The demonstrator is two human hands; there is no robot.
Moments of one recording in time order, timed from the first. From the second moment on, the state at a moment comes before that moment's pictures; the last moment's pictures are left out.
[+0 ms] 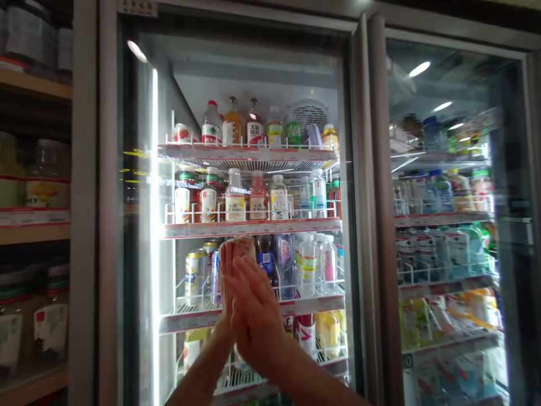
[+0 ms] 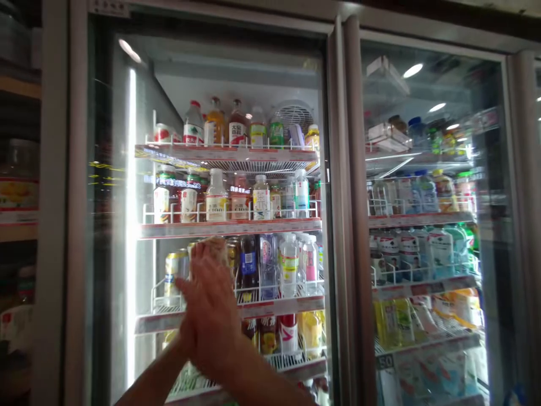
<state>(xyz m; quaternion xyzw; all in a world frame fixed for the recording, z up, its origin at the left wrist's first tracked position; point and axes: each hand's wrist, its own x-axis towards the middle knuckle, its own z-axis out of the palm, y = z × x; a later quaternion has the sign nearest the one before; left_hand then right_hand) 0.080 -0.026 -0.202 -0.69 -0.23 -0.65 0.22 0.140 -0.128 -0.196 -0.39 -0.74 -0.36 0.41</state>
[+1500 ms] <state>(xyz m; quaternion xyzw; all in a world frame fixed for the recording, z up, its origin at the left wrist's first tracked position) 0.039 -0.036 -0.261 -0.67 -0.38 -0.59 0.26 0.309 -0.122 -0.276 -0.49 -0.52 -0.47 0.52</state>
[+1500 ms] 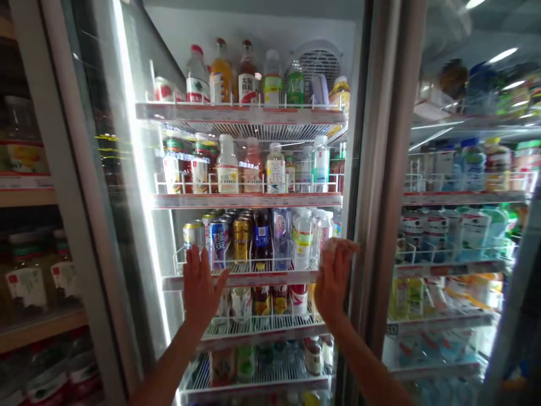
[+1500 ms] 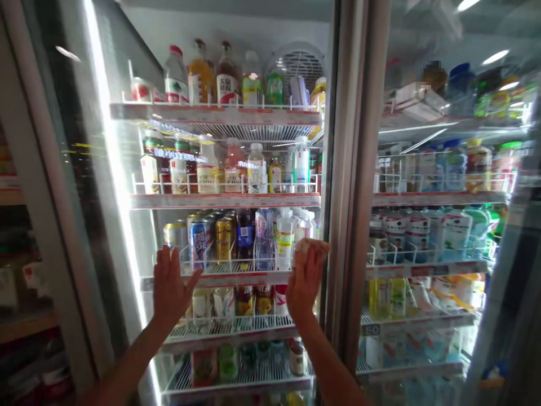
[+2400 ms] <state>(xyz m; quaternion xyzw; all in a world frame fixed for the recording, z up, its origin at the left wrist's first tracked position) 0.008 -0.062 -0.318 -0.68 -0.48 -0.48 0.29 0.219 -0.095 -0.295 -0.39 -0.72 -0.42 0.39</state>
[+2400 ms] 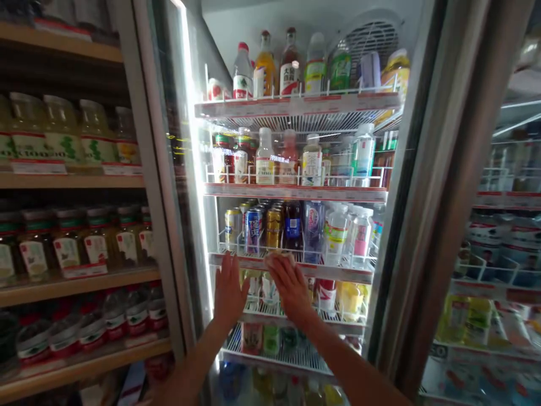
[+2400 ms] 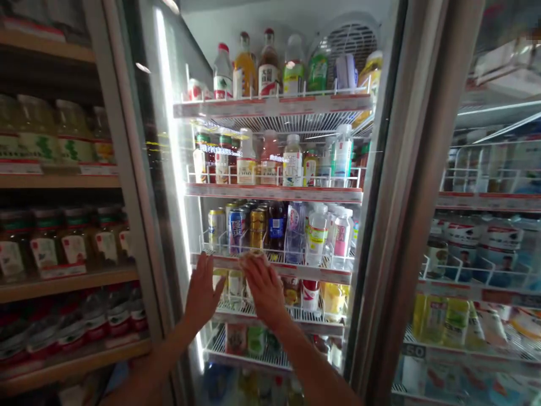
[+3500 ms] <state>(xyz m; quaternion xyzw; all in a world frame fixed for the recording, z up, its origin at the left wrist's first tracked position) -0.055 -0.059 -0.319 -0.71 -0.43 -0.52 0.22 0.131 -0.052 -0.254 -0.42 -0.64 -0.45 0.46</state>
